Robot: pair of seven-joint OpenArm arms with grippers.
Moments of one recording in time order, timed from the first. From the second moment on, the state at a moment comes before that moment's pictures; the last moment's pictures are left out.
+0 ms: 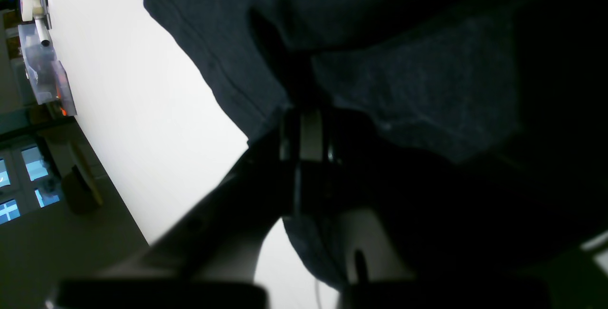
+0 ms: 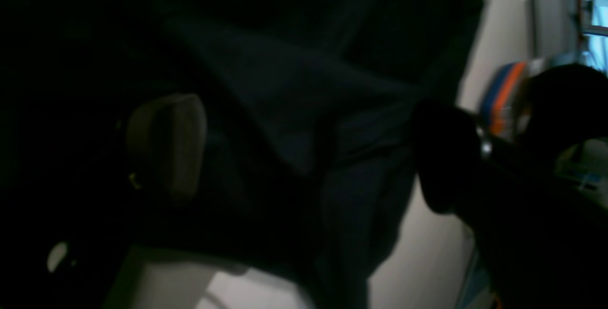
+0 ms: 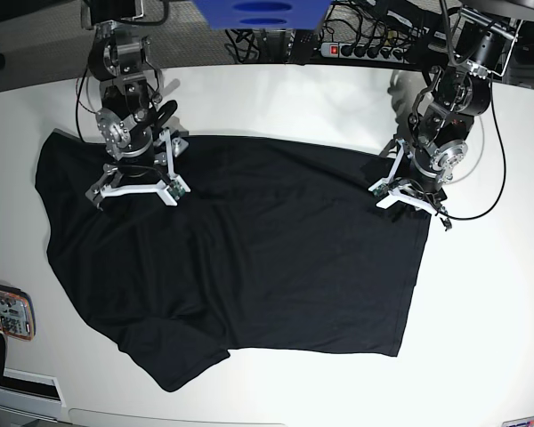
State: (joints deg) left arm 6.4 -27.6 17.5 87.3 32.5 -21.4 27.4; right arm -16.2 9.9 -3.3 103.7 -37.0 26.3 -37.4
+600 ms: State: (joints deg) left arm 6.3 -27.6 17.5 87.3 32.5 -21.4 27.4; right arm -15.0 9.9 -3.2 101.4 -36.9 26.0 -37.1
